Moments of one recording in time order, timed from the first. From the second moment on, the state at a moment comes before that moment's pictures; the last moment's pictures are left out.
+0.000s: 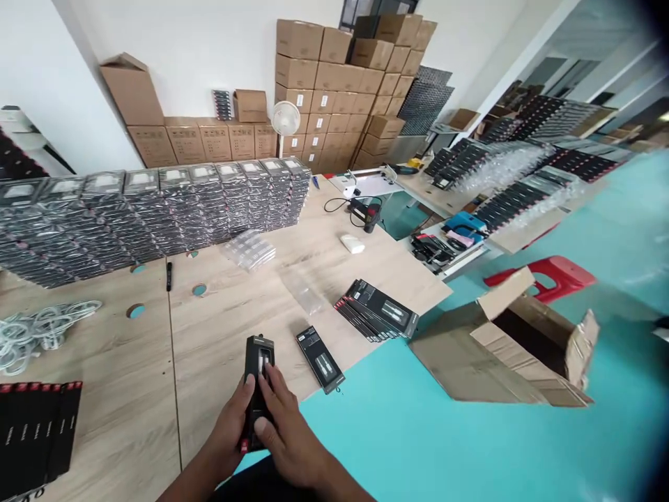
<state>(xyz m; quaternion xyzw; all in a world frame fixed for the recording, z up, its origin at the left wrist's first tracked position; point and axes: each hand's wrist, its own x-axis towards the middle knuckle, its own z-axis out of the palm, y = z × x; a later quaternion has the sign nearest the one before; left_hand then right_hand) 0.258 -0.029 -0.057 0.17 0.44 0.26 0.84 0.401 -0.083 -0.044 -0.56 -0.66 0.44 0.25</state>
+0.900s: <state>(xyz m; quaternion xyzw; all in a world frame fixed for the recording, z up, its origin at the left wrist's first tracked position) 0.333 -0.012 -0.160 0.24 0.51 0.11 0.82 0.525 -0.066 -0.154 -0.82 -0.52 0.22 0.09</state>
